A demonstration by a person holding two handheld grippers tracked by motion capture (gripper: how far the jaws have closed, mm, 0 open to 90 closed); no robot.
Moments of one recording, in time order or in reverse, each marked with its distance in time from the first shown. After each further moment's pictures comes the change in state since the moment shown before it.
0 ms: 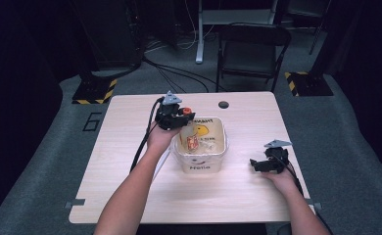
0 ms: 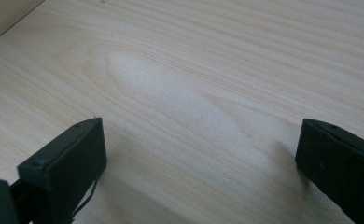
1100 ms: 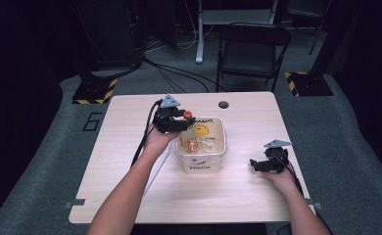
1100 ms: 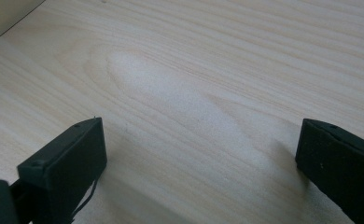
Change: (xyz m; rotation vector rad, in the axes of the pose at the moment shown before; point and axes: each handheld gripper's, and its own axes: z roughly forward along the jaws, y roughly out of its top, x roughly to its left) left arm -0.005 -0.004 -0.013 0.019 -0.015 0.016; right arm 0.000 0.000 0.000 0.001 0.005 0.001
